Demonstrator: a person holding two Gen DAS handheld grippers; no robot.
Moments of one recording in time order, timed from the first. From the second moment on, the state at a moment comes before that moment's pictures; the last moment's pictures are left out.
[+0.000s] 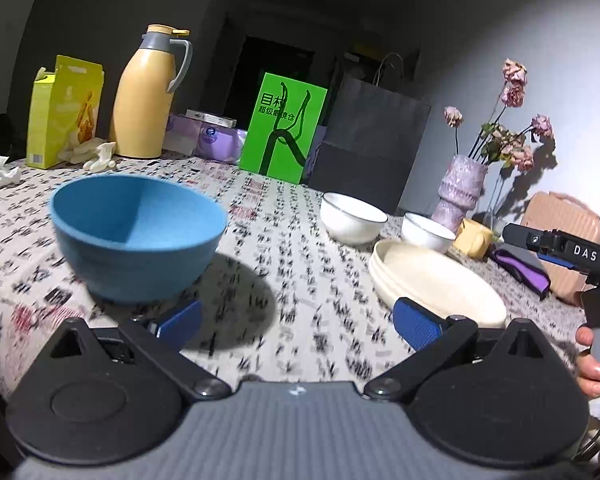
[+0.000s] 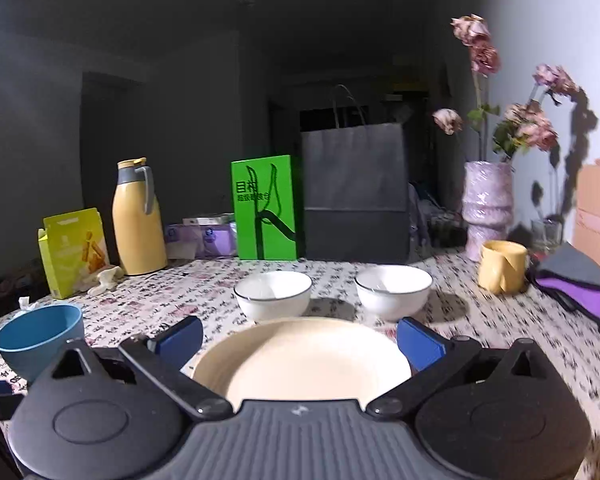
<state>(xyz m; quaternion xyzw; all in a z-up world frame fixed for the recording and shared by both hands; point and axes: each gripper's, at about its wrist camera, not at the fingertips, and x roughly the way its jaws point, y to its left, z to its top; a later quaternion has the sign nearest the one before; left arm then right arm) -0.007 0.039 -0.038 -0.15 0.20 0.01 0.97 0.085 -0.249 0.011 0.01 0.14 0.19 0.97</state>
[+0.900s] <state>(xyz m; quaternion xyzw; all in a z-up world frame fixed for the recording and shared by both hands) 0.098 0.029 -0.007 -0.17 0.22 0.02 0.96 0.216 -0.221 0.075 0.01 0.18 0.31 0.93</state>
